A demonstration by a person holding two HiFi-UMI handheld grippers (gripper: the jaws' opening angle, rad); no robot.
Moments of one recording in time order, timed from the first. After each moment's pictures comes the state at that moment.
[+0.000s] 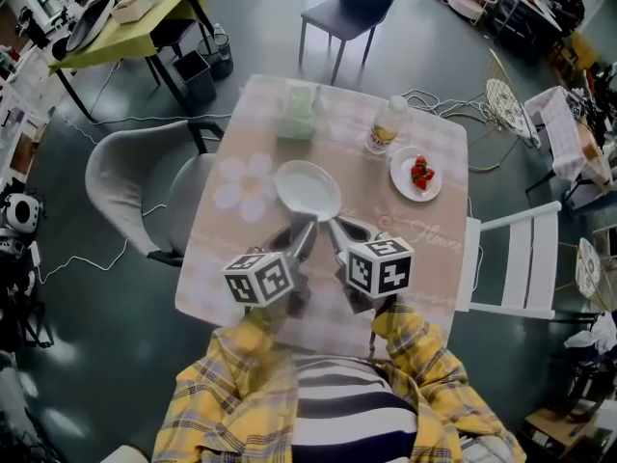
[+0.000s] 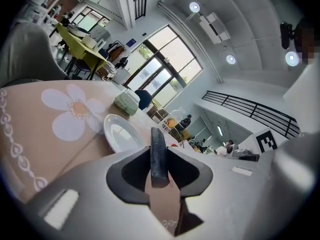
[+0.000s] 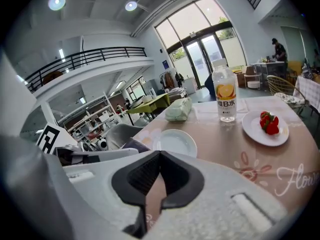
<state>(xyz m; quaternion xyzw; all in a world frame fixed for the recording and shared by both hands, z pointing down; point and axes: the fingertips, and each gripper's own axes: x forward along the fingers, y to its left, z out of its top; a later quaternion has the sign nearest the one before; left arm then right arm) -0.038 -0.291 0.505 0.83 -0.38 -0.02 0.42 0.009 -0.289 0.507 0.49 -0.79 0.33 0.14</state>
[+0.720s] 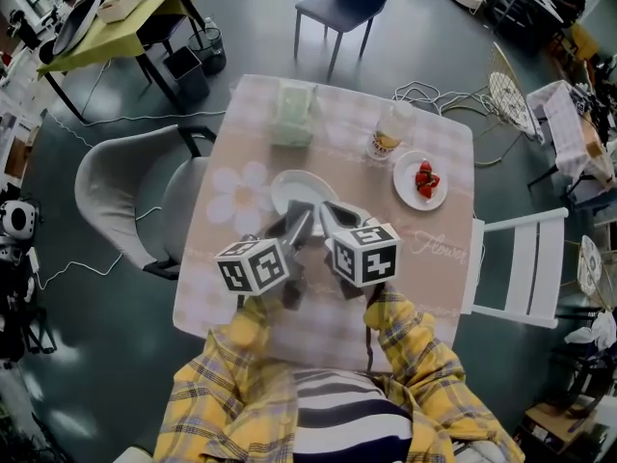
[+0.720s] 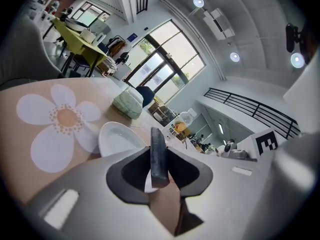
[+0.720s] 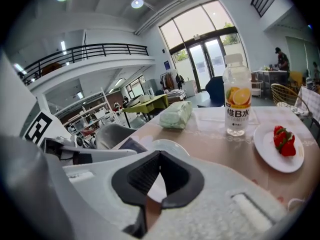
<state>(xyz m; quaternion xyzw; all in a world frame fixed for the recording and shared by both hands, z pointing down) -0.034 -0.349 0.516 0.82 -0.37 0.00 0.43 0.003 -0.357 0.519 0.51 -0.79 0.30 0.16</state>
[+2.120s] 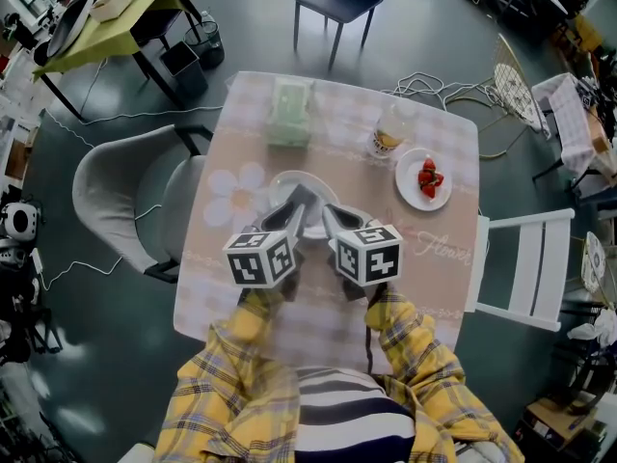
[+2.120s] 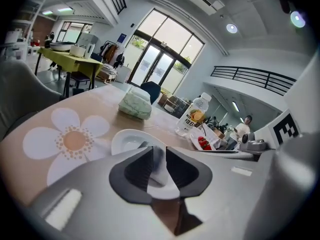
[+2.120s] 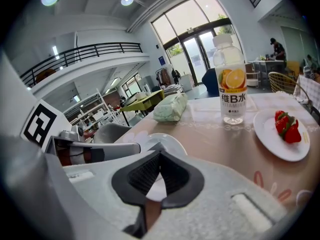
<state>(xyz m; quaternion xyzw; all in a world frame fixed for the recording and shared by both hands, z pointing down) -0.041 -0.374 0.540 0.82 -0.43 0.12 0.37 0.012 -0.361 0.545 0.50 -0.78 0.34 0.16</state>
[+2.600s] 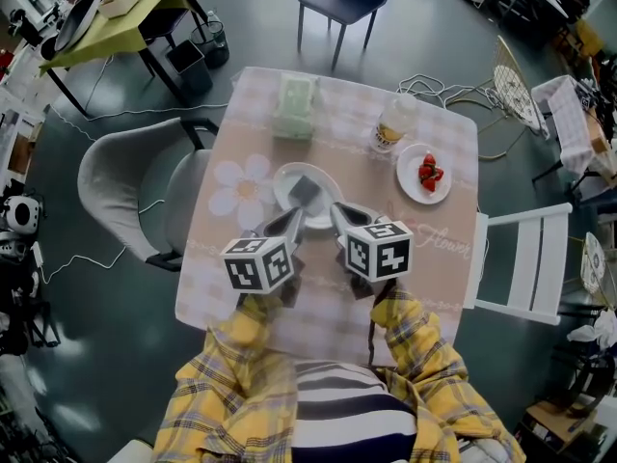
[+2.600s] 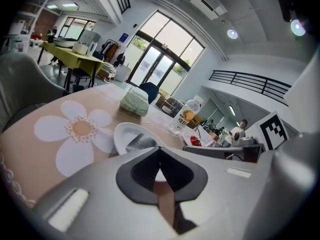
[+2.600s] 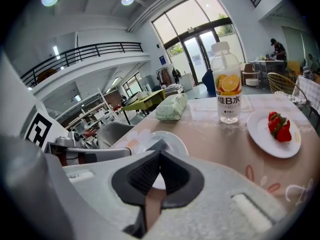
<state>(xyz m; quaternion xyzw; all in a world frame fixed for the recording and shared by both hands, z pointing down) -0.045 -0.339 0.529 0.82 -0.41 0.10 0.38 0.020 -0.339 0.533 0.50 -0.78 0.34 0.16</state>
